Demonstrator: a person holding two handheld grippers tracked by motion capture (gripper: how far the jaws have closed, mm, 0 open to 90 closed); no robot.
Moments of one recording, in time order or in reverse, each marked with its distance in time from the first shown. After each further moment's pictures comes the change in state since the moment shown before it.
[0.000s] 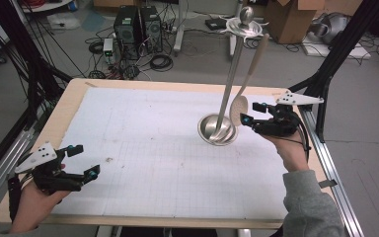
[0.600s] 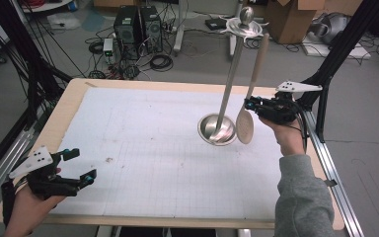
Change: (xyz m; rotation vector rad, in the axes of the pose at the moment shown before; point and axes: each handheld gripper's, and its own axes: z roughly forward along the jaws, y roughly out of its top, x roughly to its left) left arm -0.003 -0.004 -0.011 0.023 0.005 0.009; right arm -0.024 0.017 0.012 0.014 -0.039 0.037
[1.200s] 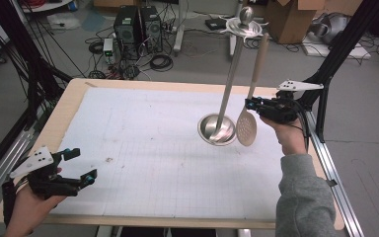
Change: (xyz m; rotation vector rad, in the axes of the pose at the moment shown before) left arm -0.001 0.001 0.000 0.000 -0.004 0.005; right arm -0.001 0.004 -0.002 0.018 0.014 0.014
